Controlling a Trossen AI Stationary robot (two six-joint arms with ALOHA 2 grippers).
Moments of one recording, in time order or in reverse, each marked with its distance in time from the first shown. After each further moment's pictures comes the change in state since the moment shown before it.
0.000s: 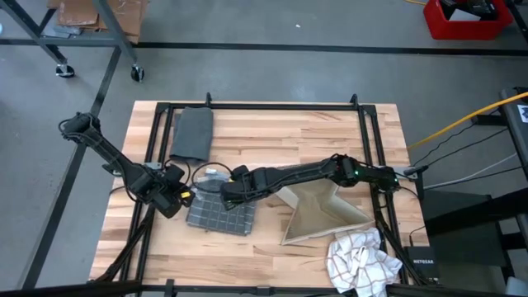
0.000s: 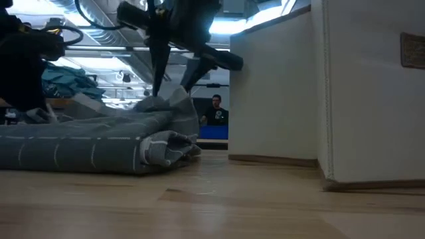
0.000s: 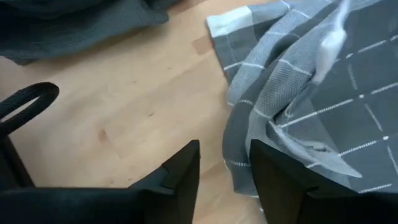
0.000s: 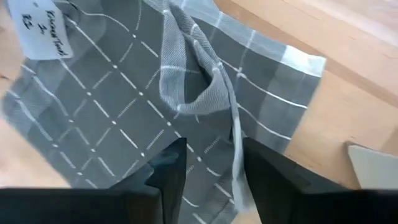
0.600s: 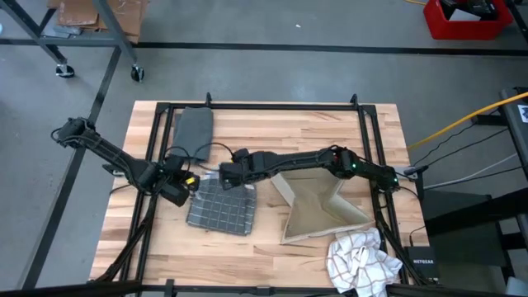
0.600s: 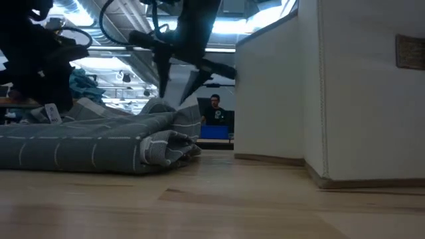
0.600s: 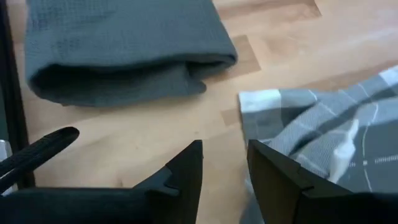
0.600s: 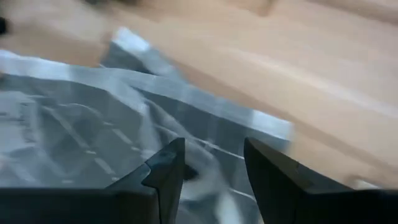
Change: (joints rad) left arm 0.192 -0.008 0.000 -0.015 -0.124 -0.024; right arm -0.100 0.001 0.000 0.020 0.032 -0.002
